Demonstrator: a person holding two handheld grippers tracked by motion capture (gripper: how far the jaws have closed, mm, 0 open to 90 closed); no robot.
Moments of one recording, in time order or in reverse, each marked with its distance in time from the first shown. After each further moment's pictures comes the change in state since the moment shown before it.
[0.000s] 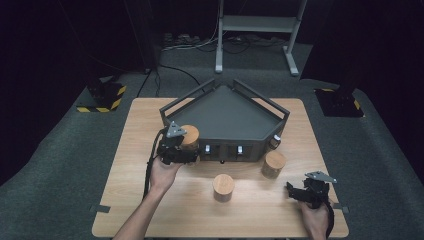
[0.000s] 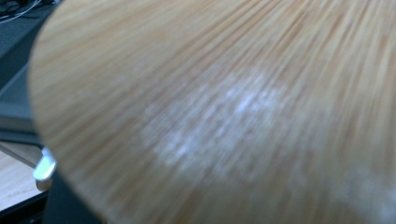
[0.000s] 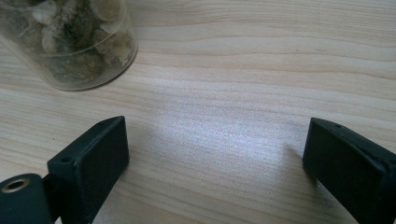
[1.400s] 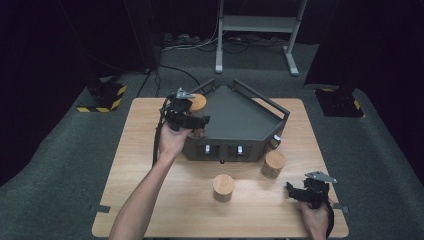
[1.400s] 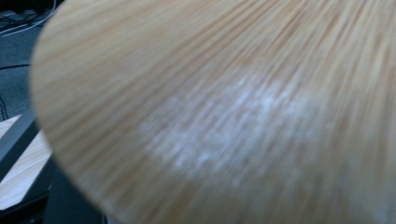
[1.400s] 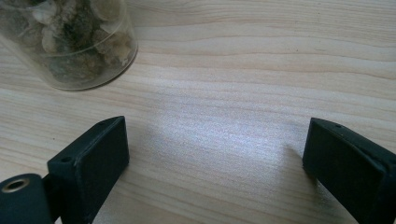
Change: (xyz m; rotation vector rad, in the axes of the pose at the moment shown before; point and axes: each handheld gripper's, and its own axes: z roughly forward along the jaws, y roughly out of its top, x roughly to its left) left arm -0.004 0.079 0.043 -0.017 0.056 -0.020; right arm 0.000 0.000 0.000 0.000 0.000 0.000
